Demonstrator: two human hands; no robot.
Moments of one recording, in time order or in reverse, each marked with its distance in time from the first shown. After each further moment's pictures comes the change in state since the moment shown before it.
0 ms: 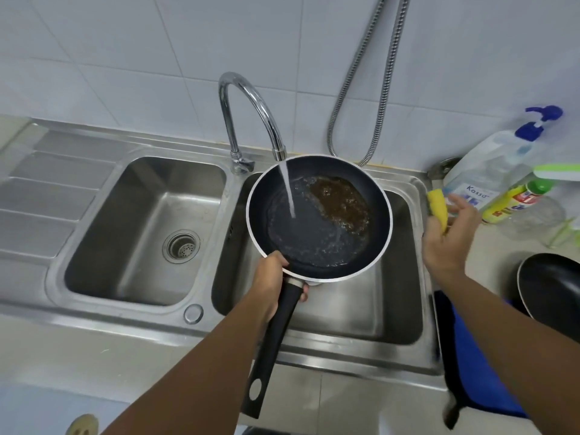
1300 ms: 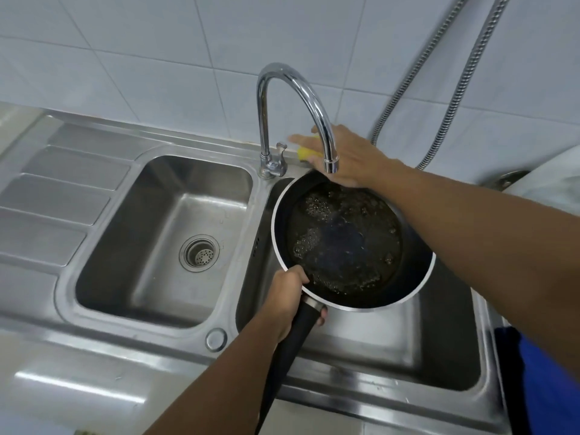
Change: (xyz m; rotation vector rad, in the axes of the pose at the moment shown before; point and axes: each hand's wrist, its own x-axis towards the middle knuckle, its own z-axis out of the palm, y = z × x) left_hand 0.036 0.021 -0.042 0.086 -0.060 0.031; right_hand 0.074 -0.160 0.230 -0.535 -0.900 -0.965
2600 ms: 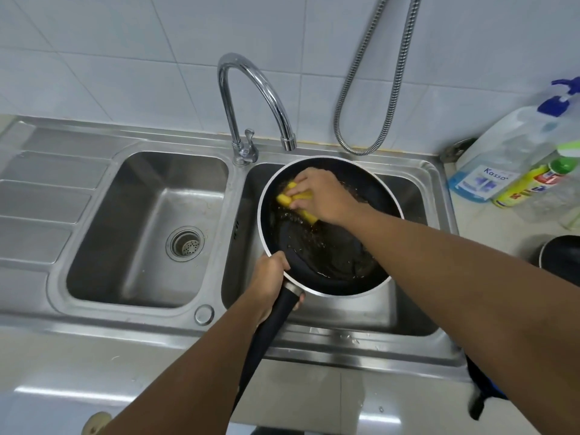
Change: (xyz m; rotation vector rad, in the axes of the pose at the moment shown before) left_hand -0.027 -0.015 0.006 0.170 0.000 0.037; right_hand -0.097 -0.053 0.042 0.531 0.005 0.371
